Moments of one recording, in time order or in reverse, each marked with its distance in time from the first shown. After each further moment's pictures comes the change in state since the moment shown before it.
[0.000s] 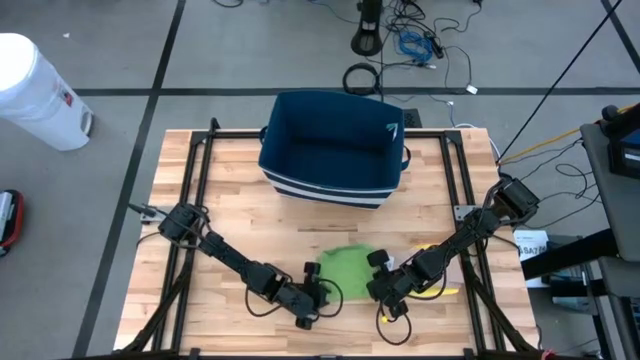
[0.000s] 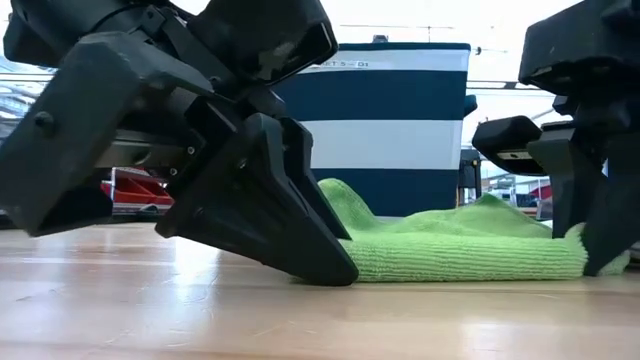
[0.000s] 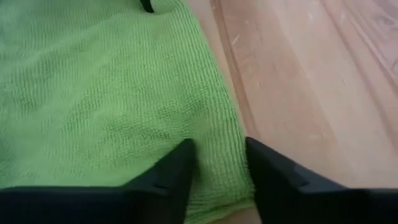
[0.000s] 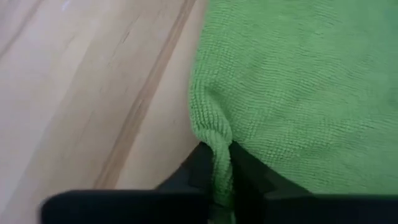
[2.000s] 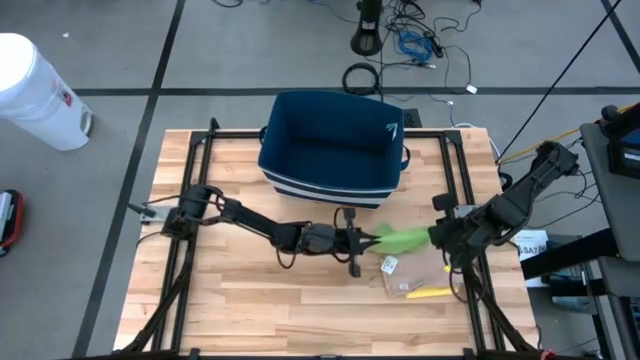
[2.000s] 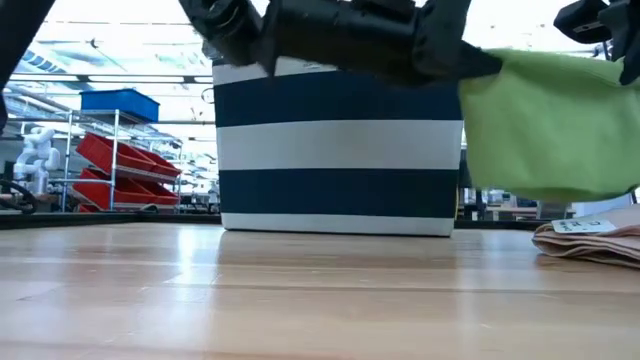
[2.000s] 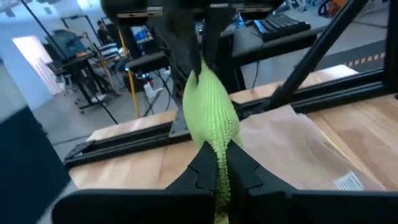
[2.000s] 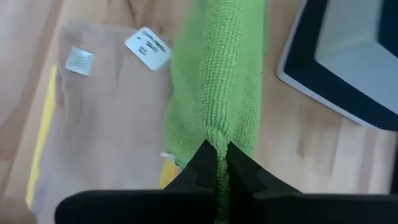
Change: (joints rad) left arm 0.327 0.005 0.177 0.570 0.061 0.454; right arm 0.093 -0.767 0.133 -1.129 0.183 0.197
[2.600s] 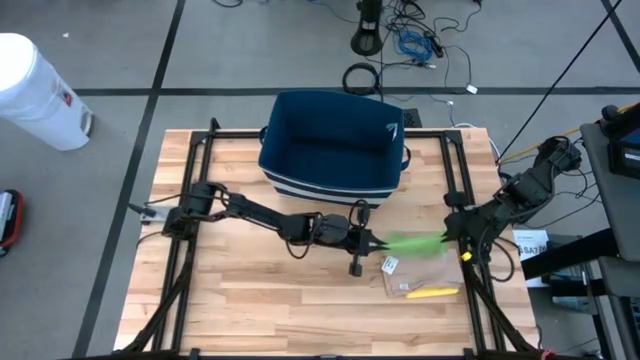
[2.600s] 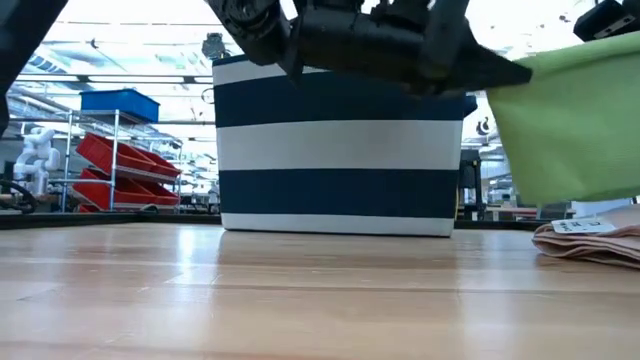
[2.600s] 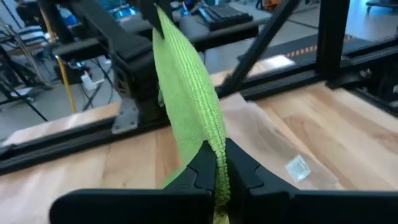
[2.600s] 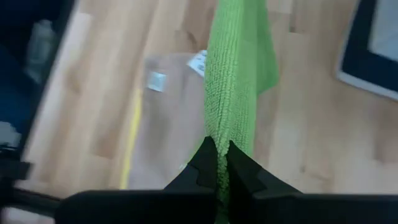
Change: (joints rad) left arm 0.045 0.039 0.092 -0.205 0.300 -0.062; right arm -0.001 -0.226 -0.003 -0.001 -0.245 0.089
